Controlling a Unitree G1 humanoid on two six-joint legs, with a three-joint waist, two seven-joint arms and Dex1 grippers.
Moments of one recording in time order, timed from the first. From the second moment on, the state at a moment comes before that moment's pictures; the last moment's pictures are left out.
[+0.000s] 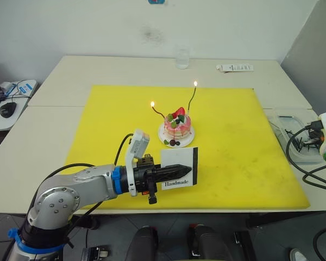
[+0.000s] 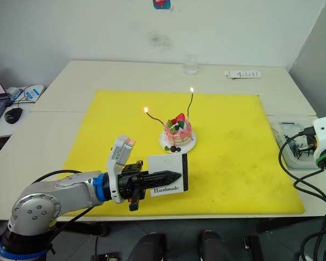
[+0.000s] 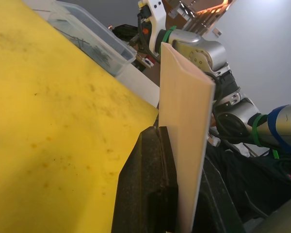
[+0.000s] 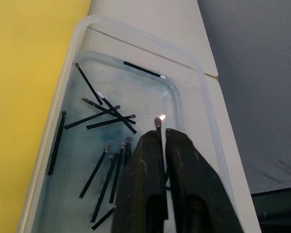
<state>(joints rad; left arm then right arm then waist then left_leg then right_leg) -0.25 0.66 0.01 -0.58 -1.45 0.99 -0.40 -0.27 -0.80 -0.36 0.00 0.04 0.70 0.41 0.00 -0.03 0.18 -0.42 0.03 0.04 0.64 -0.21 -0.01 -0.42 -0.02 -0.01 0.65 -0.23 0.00</state>
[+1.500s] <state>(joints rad) -0.43 0.46 -0.19 -0.02 -1.87 1.12 0.33 -0.27 -0.89 0.01 -0.52 0.49 0.56 1.05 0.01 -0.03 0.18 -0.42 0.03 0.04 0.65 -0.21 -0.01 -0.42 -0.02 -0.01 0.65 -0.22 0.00</state>
